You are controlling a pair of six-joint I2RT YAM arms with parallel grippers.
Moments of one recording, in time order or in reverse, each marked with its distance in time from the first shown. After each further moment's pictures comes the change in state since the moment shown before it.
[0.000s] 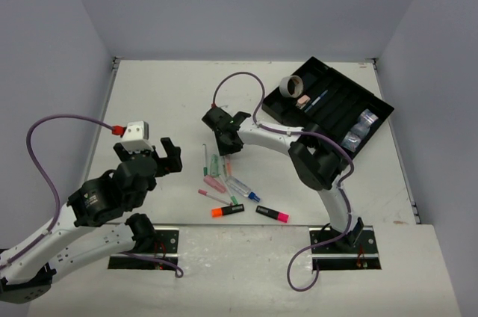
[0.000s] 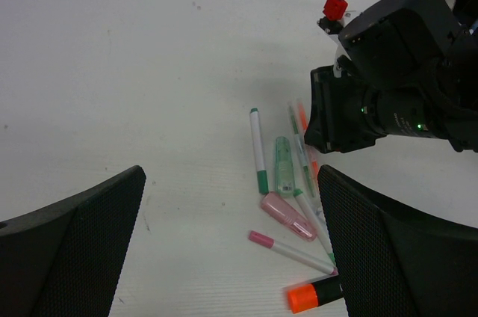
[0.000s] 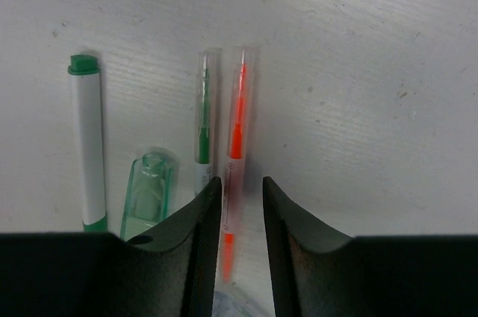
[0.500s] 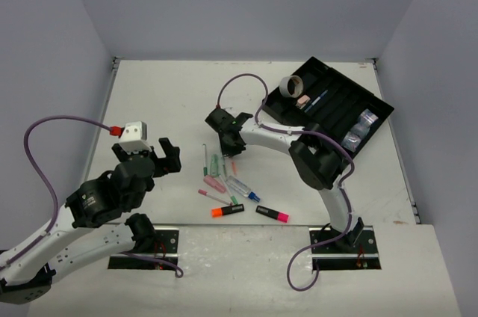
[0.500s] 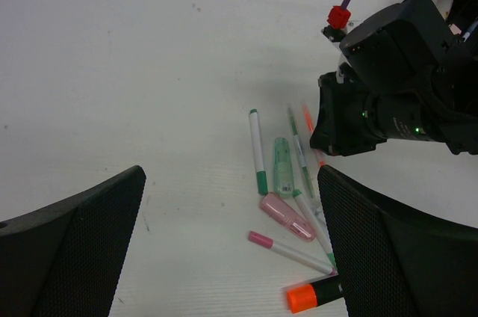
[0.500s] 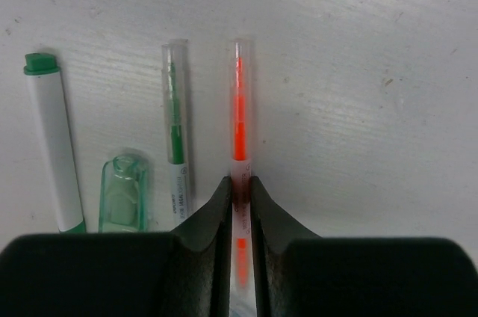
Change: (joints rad) left arm 0.000 -0.014 0.000 -0.003 -0.001 0.000; right arm -0.015 0.005 -0.036 0.003 0.000 0.029
